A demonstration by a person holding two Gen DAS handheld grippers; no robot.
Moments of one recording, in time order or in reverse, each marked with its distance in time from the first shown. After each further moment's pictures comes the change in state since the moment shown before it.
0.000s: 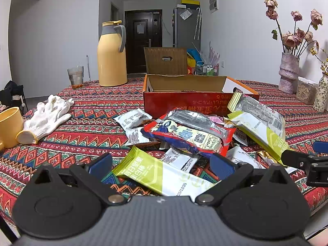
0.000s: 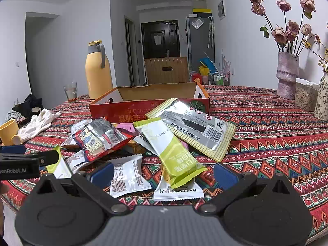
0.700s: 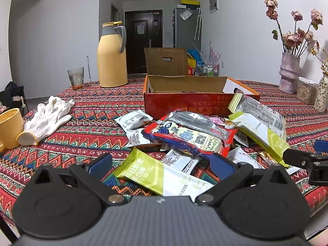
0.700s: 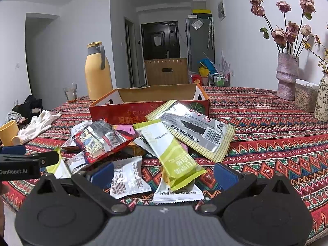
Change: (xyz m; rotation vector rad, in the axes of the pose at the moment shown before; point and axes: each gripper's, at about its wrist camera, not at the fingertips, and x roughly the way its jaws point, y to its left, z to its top) left arm 0.000 0.000 0.001 0.001 -0.001 0.001; right arm 0.000 0.001 0.002 -0.001 -0.004 -0.001
